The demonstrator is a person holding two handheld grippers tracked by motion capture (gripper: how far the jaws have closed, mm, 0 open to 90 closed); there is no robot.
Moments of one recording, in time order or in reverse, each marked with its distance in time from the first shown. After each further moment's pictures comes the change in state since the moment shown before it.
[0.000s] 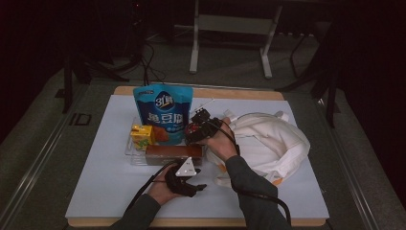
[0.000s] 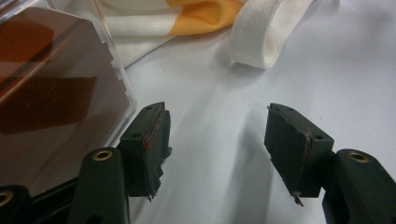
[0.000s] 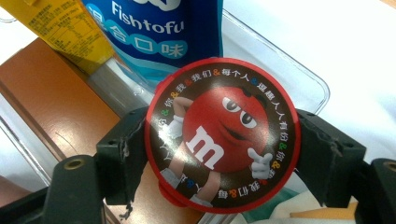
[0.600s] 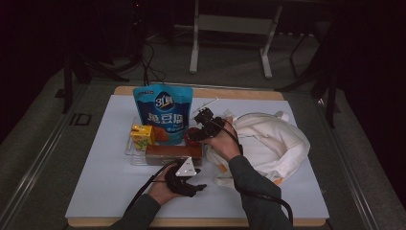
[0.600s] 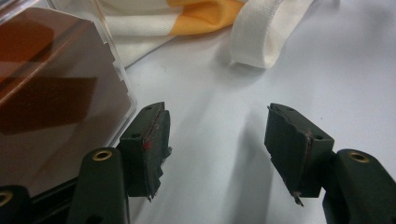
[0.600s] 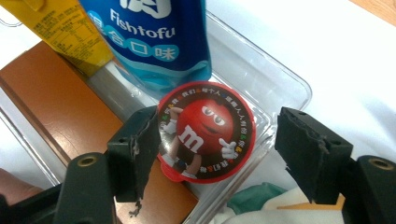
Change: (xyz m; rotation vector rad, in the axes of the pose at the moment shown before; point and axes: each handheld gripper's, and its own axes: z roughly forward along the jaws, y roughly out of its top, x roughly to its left) left arm 0.000 0.000 0.000 0.002 0.001 0.000; right arm -0.005 -0.003 -0.009 -0.030 -0.003 -0.011
